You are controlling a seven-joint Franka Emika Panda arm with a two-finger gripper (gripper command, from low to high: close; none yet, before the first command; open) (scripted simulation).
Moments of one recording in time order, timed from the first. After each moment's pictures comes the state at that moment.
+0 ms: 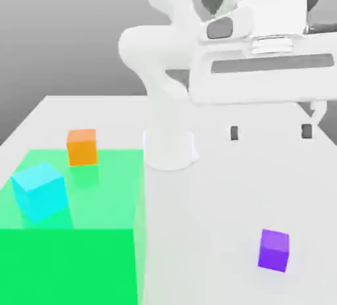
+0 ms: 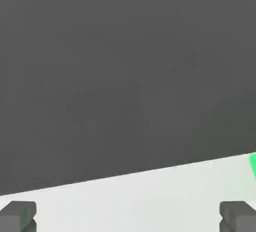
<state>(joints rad) 0.03 -0.16 0.29 -2.49 0.01 2.60 1.30</state>
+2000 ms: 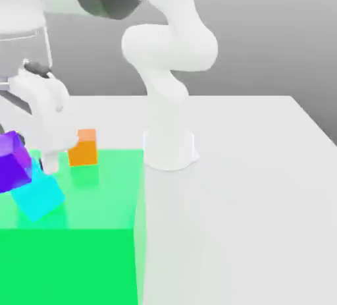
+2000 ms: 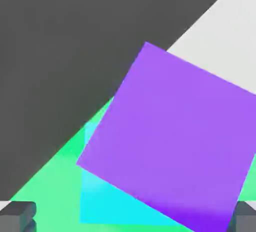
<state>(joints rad) -0.35 -0.06 0.01 -2.11 0.00 2.05 1.22</state>
